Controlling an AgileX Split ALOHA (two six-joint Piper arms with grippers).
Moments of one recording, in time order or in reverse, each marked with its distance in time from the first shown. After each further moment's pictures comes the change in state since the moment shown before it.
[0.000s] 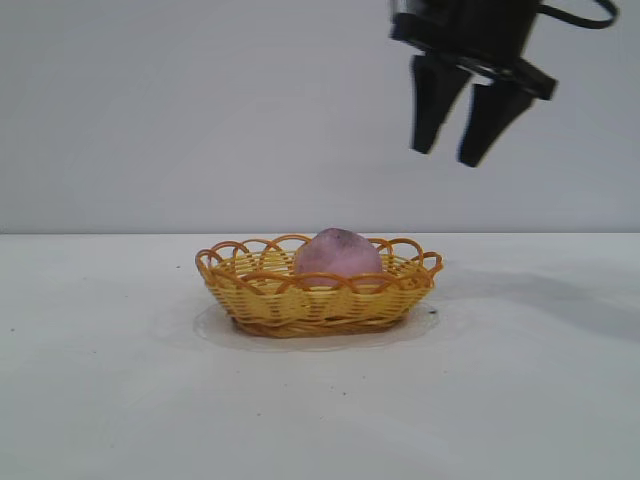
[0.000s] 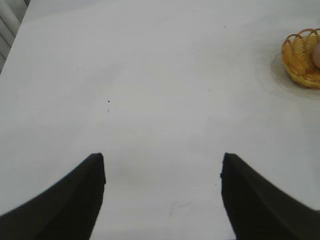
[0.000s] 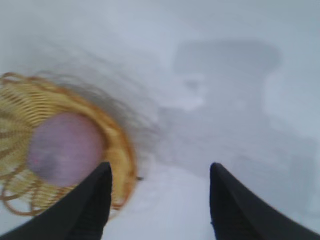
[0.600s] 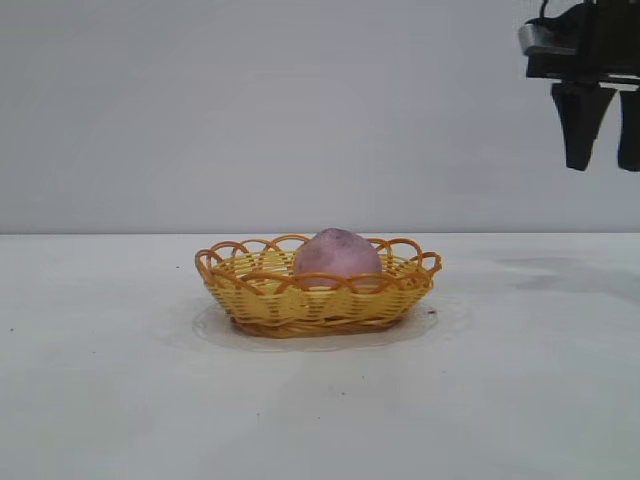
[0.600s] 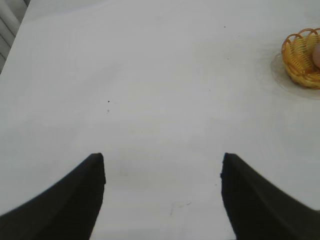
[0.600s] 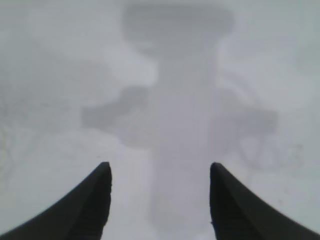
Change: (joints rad) left arm 0.000 0.000 0.000 0.000 0.000 0.000; right arm -0.170 0.000 0.000 -0.241 0.060 0.172
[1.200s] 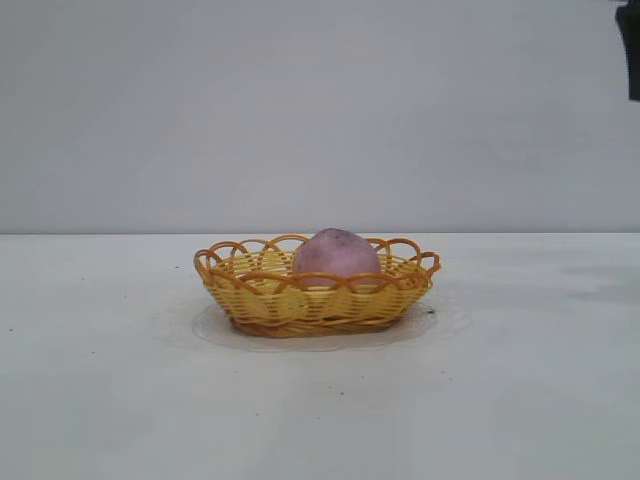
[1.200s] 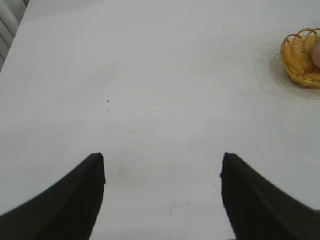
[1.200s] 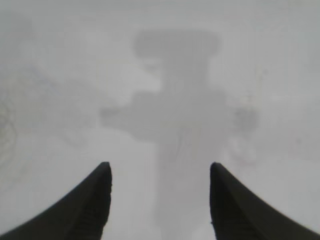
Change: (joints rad) left arm 0.000 0.000 0.000 0.000 0.000 0.000; right arm -0.052 -0.284 0.199 0.009 0.006 0.006
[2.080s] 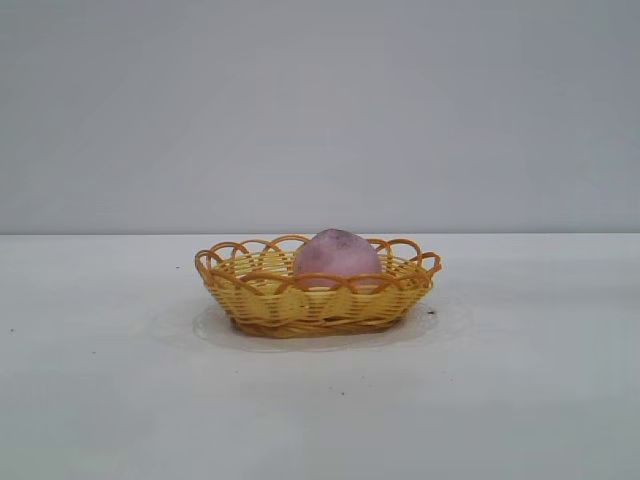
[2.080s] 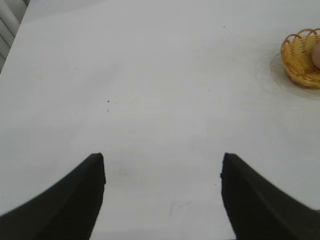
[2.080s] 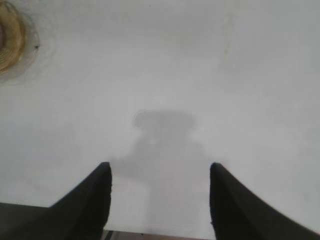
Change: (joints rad) left arm 0.000 0.000 0.000 0.000 0.000 0.000; right arm 0.000 -0.876 0.603 -0.016 0.014 0.002
